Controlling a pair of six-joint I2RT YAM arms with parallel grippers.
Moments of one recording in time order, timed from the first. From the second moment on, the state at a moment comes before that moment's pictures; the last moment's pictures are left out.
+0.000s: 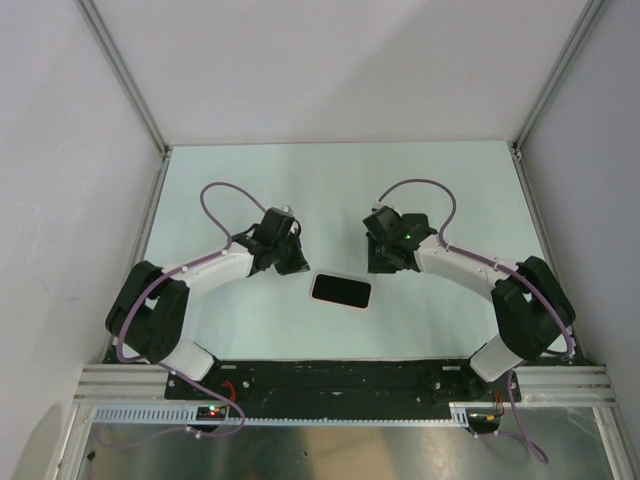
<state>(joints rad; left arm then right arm) -0.55 1.52 0.86 -0.27 0.09 -0.76 0.68 1.56 1.03 -0.49 0.13 0.62</state>
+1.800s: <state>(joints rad) -0.55 1.52 0.85 -0.27 0.09 -0.75 0.90 1.68 0.96 -0.36 0.37 0.62</state>
